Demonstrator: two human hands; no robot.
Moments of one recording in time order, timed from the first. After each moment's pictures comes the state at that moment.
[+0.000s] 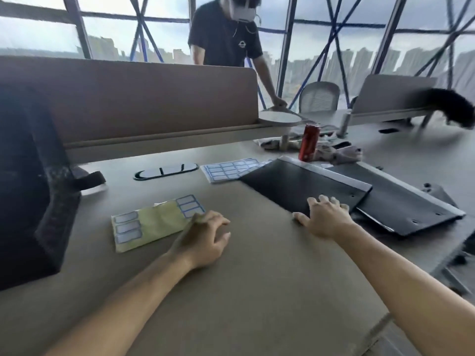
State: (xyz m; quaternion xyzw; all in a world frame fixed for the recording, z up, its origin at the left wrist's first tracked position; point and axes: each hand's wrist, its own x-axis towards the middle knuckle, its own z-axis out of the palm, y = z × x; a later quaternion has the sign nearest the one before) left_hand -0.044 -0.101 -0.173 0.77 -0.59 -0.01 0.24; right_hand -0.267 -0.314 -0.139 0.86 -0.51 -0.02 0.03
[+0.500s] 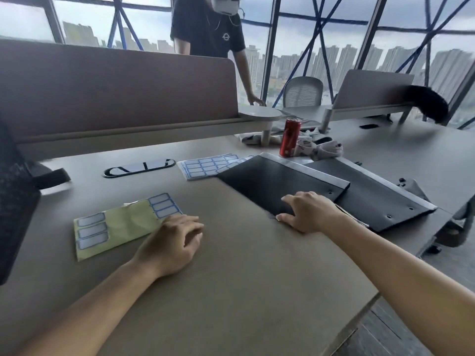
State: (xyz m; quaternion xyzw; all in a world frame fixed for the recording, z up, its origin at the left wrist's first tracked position) left_hand -0.046 -0.102 -0.183 0.76 -0.60 0.02 0.26; right_hand -0.284 -0.327 -0.123 0.91 -0.41 -0.04 0.05
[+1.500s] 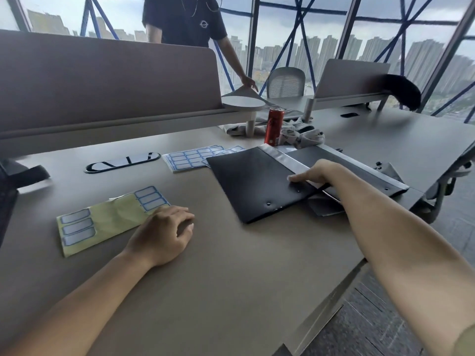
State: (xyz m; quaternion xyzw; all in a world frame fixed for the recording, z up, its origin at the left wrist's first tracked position) left_hand -0.049 -0.104 -0.186 0.75 -0.61 0.05 0.24; right_hand -0.309 -0.391 -0.079 0.71 -0.67 -0.02 -0.22
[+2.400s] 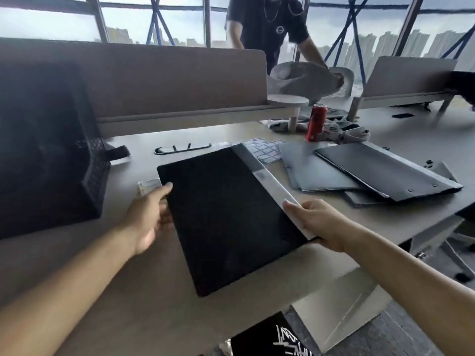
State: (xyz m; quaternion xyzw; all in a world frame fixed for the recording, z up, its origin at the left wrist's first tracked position) left_hand -0.041 0.016 -0.148 0.66 -0.22 -0.30 0.66; right_hand -0.308 -0.185 -0.140 0.69 -0.38 0.14 -0.59
